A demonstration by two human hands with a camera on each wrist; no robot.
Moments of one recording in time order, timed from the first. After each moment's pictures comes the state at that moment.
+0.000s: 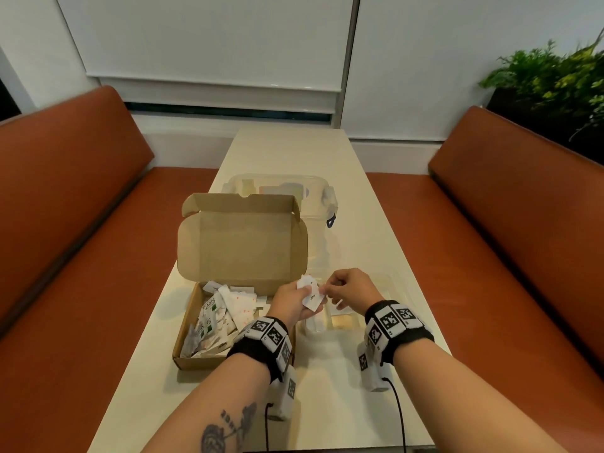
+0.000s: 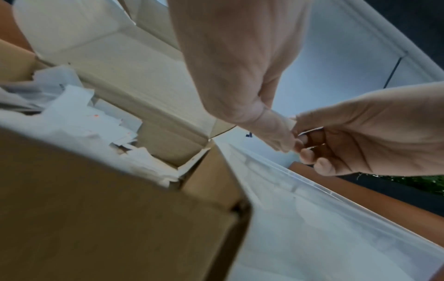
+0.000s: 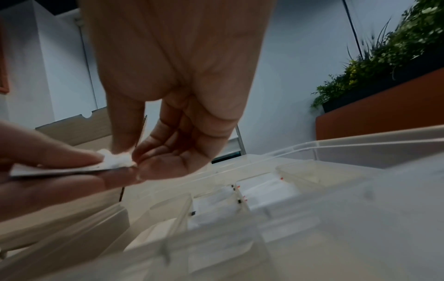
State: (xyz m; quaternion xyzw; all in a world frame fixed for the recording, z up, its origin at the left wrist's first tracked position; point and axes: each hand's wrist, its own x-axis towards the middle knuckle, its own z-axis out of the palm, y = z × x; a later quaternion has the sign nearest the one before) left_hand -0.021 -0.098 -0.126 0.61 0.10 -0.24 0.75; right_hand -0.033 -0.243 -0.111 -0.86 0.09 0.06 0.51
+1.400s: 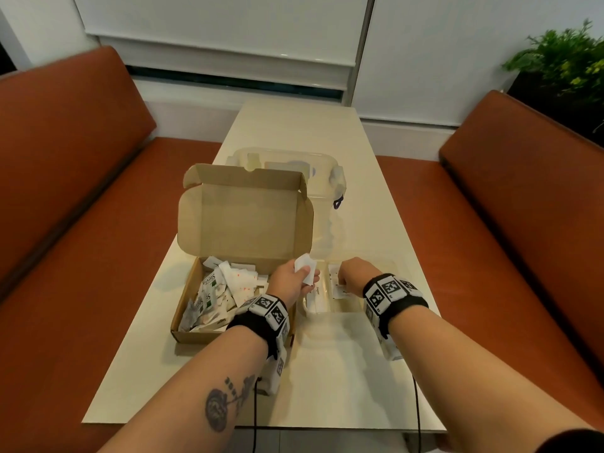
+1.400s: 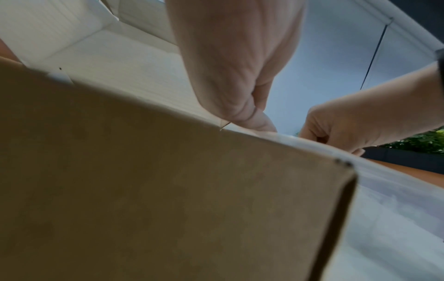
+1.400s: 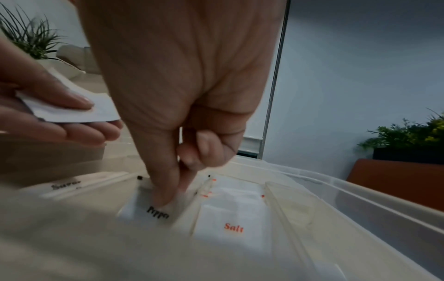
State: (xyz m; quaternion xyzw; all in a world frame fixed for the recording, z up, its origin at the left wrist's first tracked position) left_hand -0.012 -0.094 -0.148 0.67 0.07 -0.20 0.72; right_hand -0.012 -0.243 -0.107 -0.97 -0.01 0.22 -0.02
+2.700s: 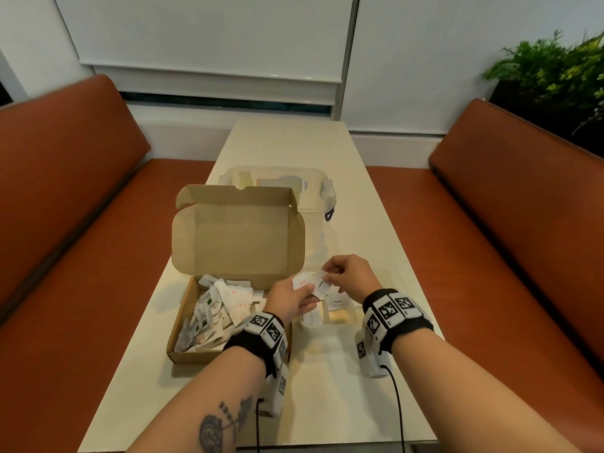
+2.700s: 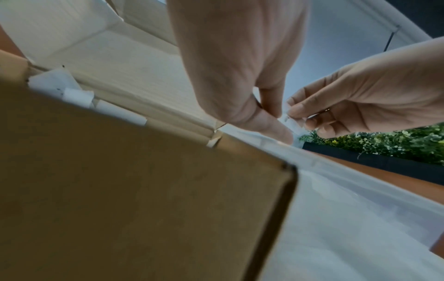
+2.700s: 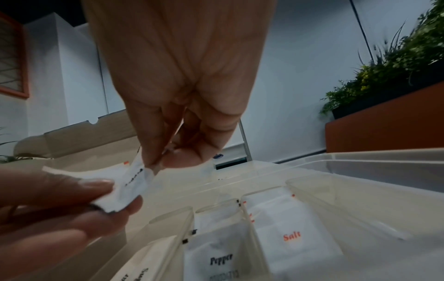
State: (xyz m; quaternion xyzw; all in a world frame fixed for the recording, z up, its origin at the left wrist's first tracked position) left_hand -0.018 -0.099 -0.145 0.62 0.08 -0.23 0.75; right_hand -0.025 -0.246 -0.103 -0.91 0.05 0.01 0.41
